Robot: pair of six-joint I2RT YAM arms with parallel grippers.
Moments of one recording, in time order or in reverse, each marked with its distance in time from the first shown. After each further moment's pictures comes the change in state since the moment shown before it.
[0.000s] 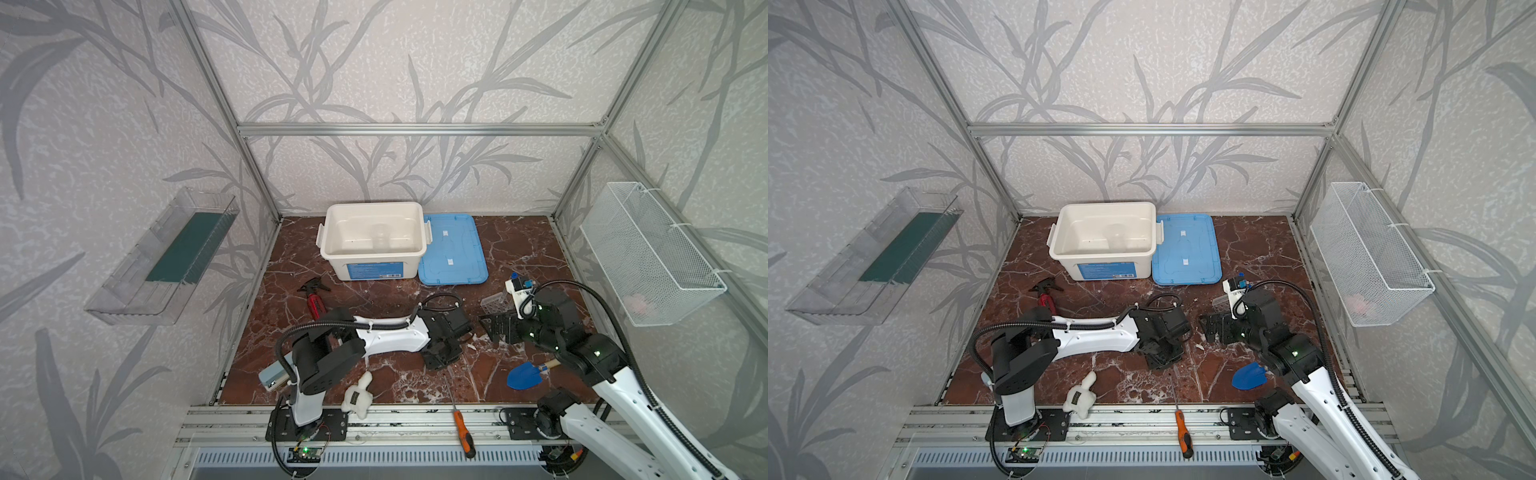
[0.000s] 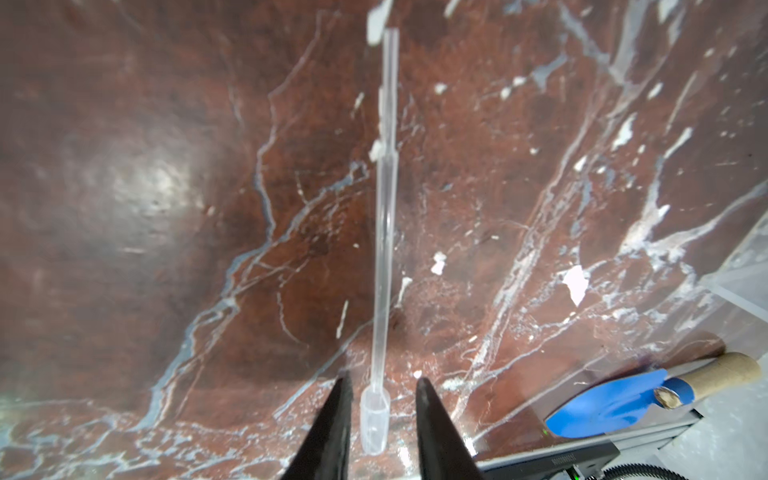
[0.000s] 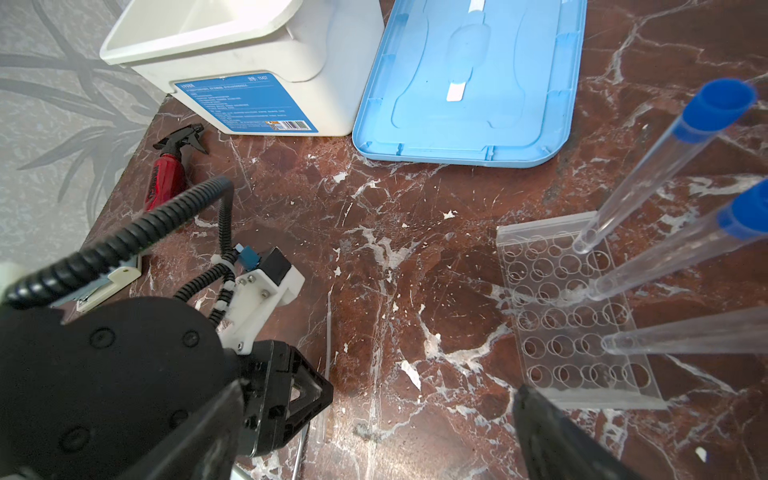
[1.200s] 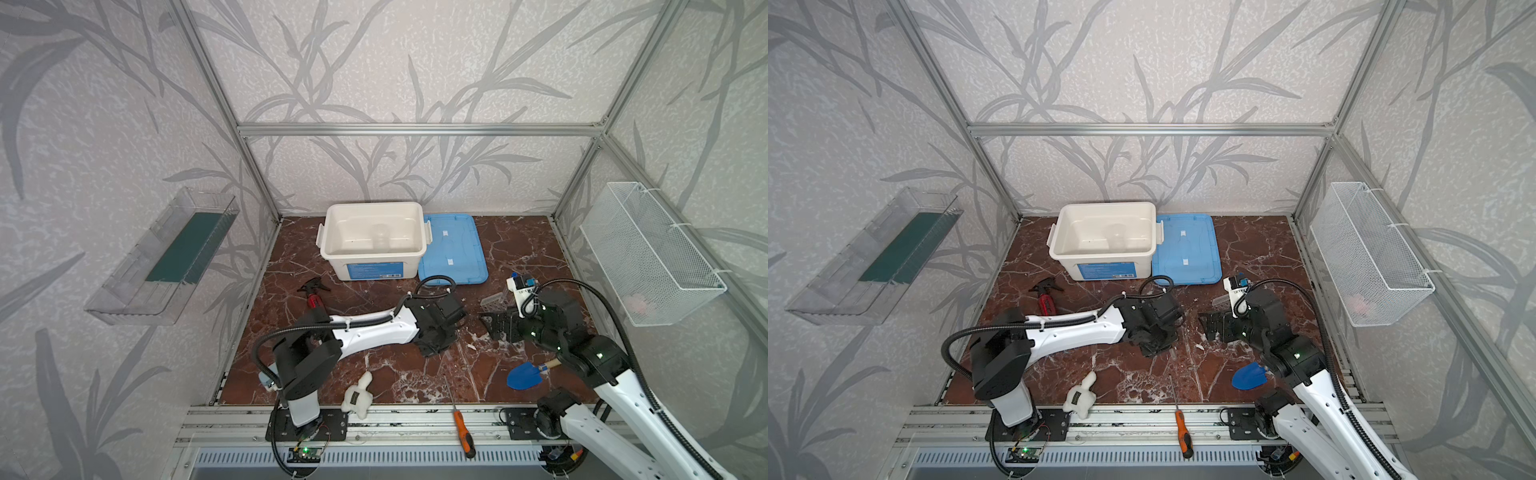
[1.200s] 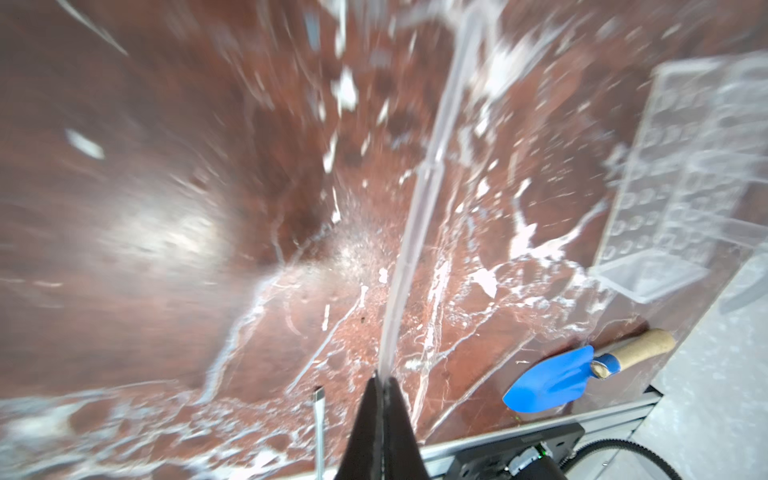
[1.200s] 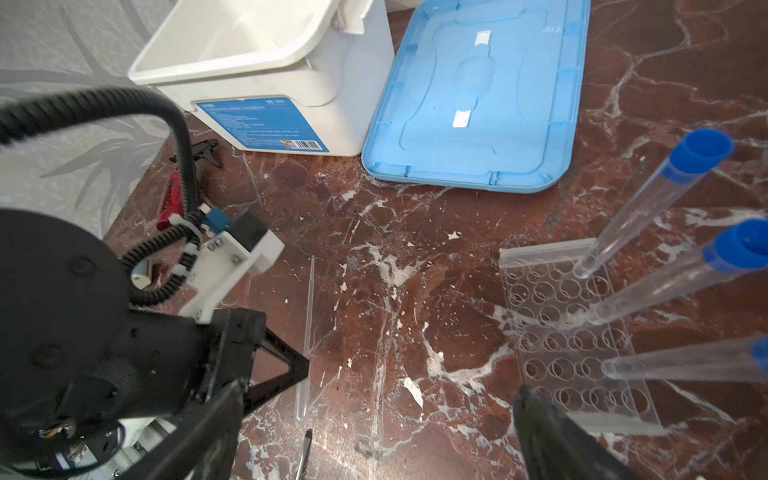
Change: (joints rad) left arm 0.078 -0.150 0.043 -0.097 -0.116 0.155; right arm -0.012 -0.014 0.003 0.054 -0.027 -0.022
